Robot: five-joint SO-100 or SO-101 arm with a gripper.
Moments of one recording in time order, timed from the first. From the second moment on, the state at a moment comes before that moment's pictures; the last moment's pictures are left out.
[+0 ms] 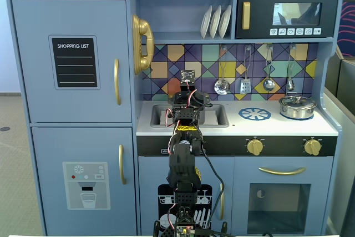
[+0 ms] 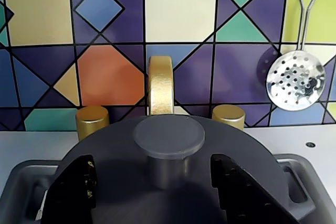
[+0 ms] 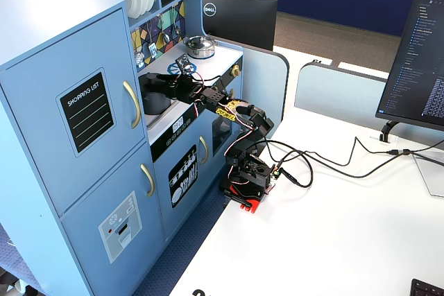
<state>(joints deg) 3.1 125.9 117.7 1.9 -94.0</state>
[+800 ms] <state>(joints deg) 2.5 119.7 114.3 -1.1 -91.1</state>
